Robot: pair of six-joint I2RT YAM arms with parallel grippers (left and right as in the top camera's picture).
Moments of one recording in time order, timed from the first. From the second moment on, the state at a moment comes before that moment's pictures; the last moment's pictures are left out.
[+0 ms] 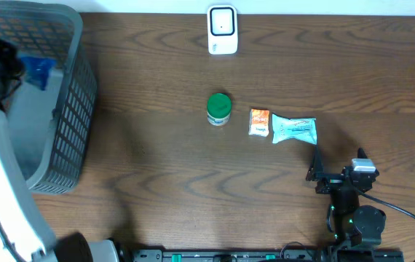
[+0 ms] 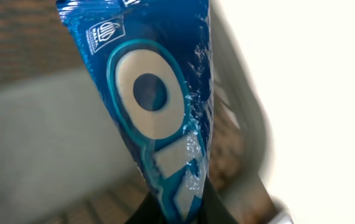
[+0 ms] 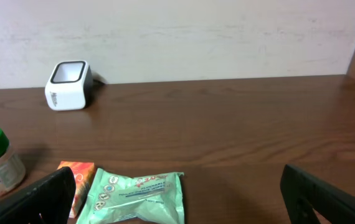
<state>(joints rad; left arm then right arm) 0.38 1.52 1.85 -1.05 -0.02 -0.79 -0.03 0.01 0.01 -0.07 -0.01 0.06</state>
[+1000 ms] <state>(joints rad) -0.32 1.94 1.62 -1.33 0.26 -0.43 -0.03 0.01 0.01 -0.07 -0.01 0.06</state>
